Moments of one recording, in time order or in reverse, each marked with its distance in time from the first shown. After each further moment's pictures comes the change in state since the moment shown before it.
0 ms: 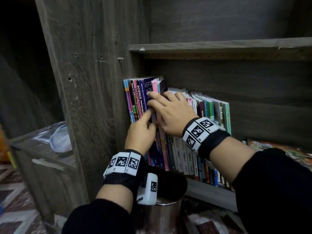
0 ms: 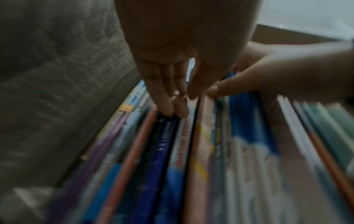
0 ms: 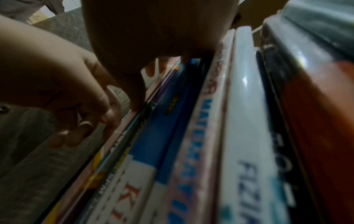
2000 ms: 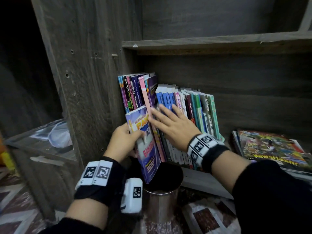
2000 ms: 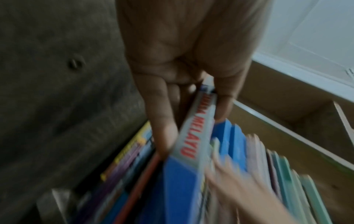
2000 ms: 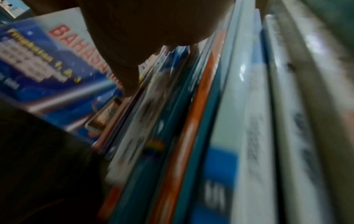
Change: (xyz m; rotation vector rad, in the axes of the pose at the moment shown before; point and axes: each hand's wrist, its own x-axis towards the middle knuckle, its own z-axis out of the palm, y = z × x) left_hand -0.034 -0.015 -0.032 -0.330 -0.122 -0.234; right_hand -0.064 -0.014 0.021 -0.088 -0.139 -0.077
